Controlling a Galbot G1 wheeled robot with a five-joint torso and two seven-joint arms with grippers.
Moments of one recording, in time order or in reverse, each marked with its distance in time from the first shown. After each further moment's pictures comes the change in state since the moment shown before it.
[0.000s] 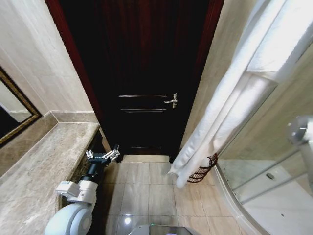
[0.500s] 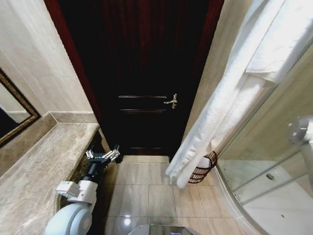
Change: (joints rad) left arm 0.000 0.000 0.000 0.000 0.000 0.000 0.000; right arm 0.052 -0.006 -0.042 0.020 0.005 -0.055 0.019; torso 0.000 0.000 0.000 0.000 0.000
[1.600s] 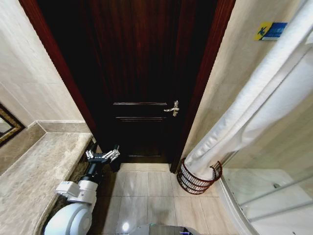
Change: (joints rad) left arm 0.000 0.000 0.000 0.000 0.000 0.000 0.000; right arm 0.259 -0.064 -0.099 -0.188 -0.017 -0.021 -0.040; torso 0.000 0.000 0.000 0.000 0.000
